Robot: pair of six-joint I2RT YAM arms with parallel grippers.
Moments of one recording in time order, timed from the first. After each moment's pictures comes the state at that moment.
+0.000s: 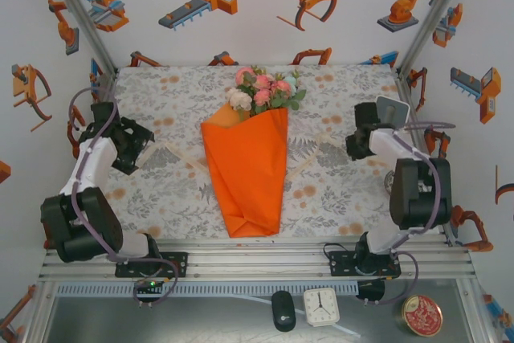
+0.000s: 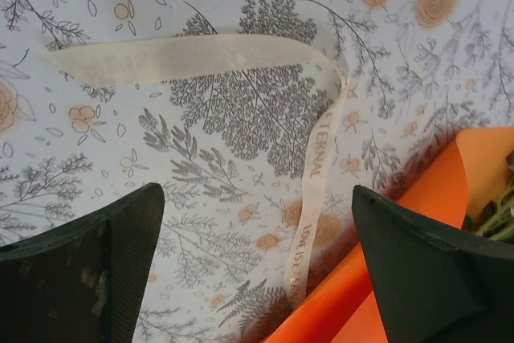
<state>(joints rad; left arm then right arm) 0.17 1.43 1.01 -0.64 -0.04 -0.85 0.04 1.58 0.98 -0.51 0.22 1.41</state>
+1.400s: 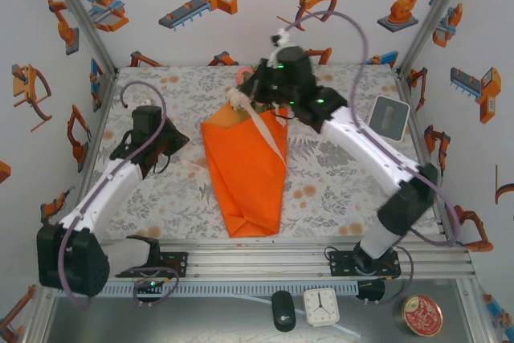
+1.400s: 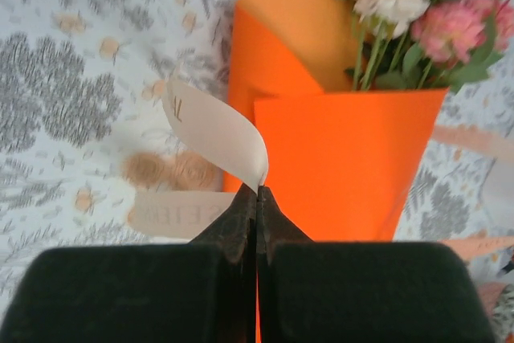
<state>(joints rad) -0.28 1.14 0.81 -0.31 -0.05 -0.73 0.74 1.71 1.73 -0.37 -0.06 0.68</state>
